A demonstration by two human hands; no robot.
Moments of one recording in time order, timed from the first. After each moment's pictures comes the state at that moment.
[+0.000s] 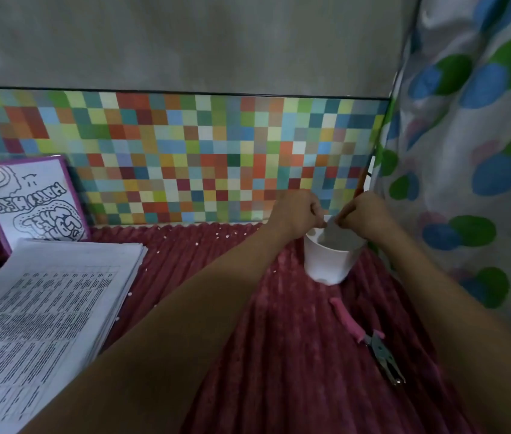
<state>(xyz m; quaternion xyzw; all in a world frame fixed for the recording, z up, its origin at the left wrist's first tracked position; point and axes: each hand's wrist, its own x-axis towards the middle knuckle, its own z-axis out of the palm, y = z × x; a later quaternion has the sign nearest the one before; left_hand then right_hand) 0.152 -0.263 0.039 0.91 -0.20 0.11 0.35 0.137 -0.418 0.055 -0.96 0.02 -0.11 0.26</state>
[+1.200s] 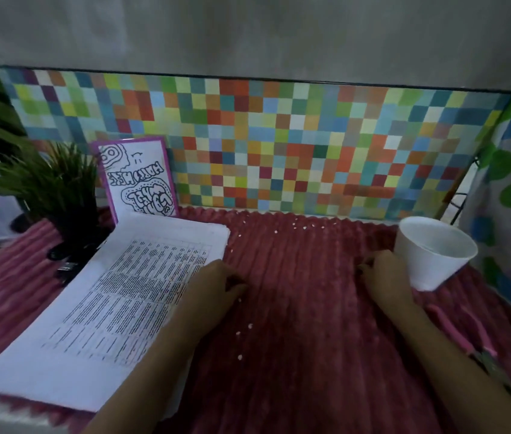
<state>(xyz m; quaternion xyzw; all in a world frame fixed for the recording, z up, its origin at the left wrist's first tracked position) -0.023 -0.026 -0.042 0.95 0.02 0.13 0.27 0.113 -0.318 -0.077 -0.96 -0.04 -0.18 0.21</state>
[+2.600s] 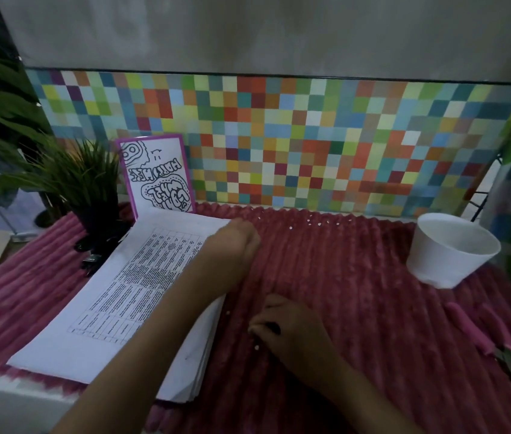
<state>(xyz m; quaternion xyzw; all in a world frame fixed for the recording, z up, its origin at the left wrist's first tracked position) -0.027 -0.022 0.013 0.94 -0.08 0.20 0.25 -0.038 -0.183 -0.070 -0.85 -0.40 -0.07 0.34</state>
